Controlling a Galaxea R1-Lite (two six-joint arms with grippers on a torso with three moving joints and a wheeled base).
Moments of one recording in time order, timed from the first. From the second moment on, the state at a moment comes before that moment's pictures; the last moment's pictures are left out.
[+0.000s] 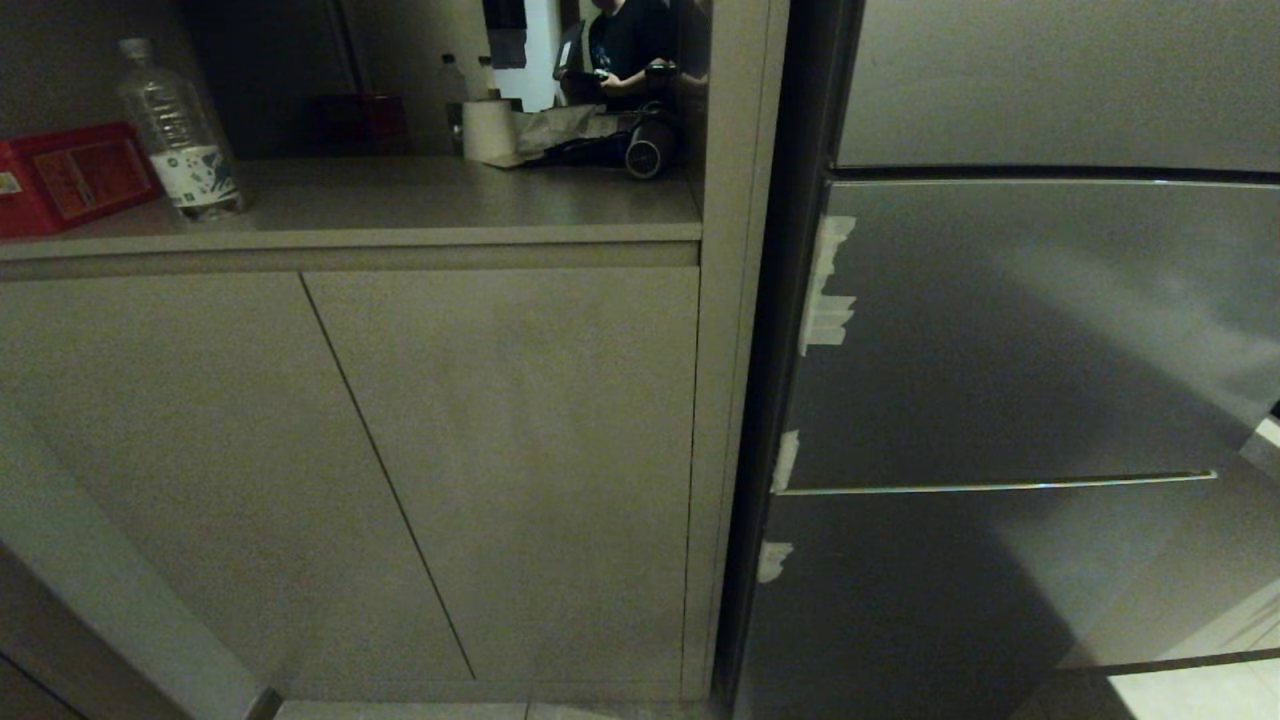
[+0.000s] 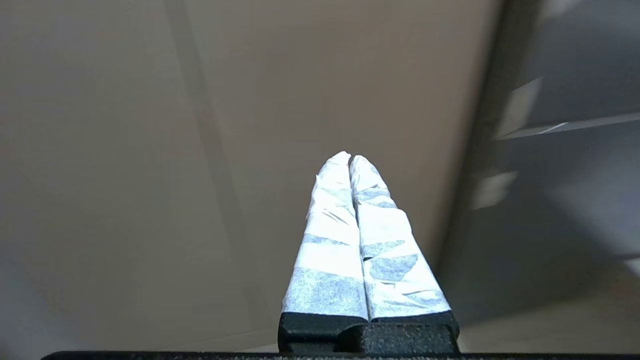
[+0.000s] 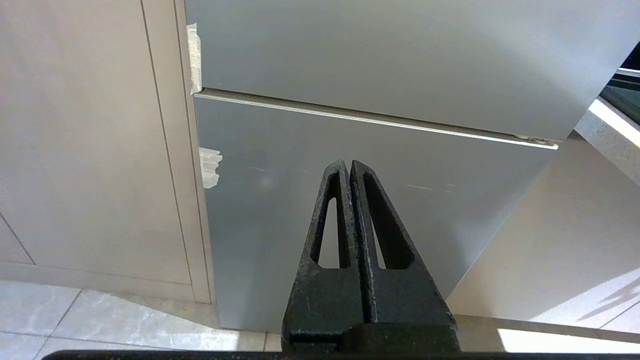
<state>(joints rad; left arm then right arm) -0.04 0.18 -0.28 -0.01 -0.09 0.03 0.00 0.00 0.00 -0.07 0.04 -0.13</state>
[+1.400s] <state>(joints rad) -0.19 1.72 -0.83 -0.73 -0.06 -0.10 0.00 0.00 0.00 -0.07 0.03 -0.09</state>
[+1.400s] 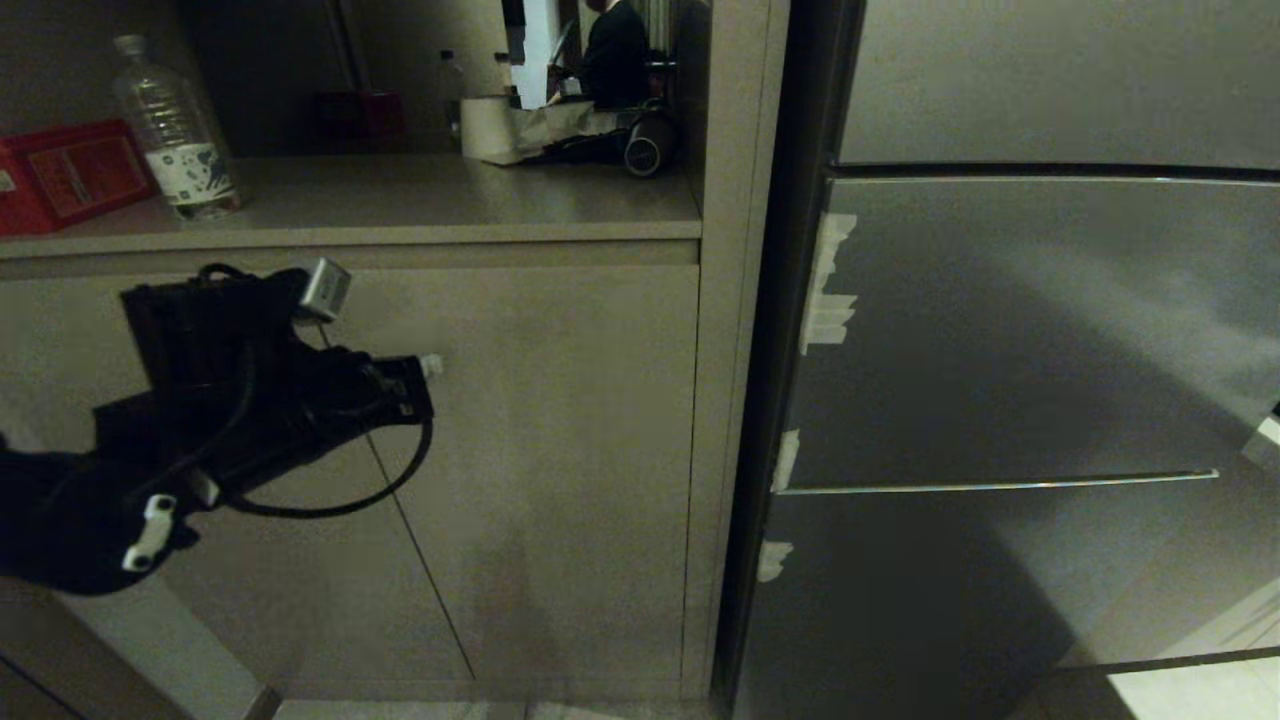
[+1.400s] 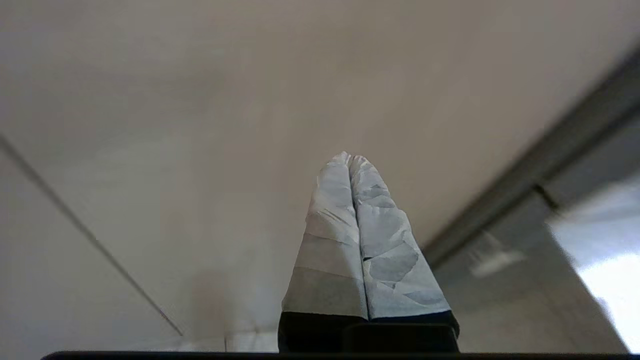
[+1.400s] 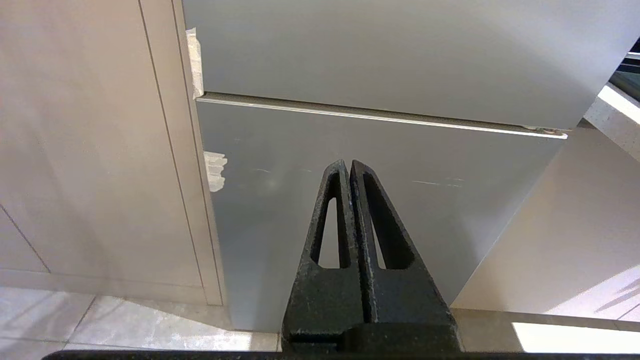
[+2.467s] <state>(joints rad) -0.42 2.03 -1.05 -0.81 0.15 -0.09 0.00 0.00 0.00 -0.07 0.03 -0.08</state>
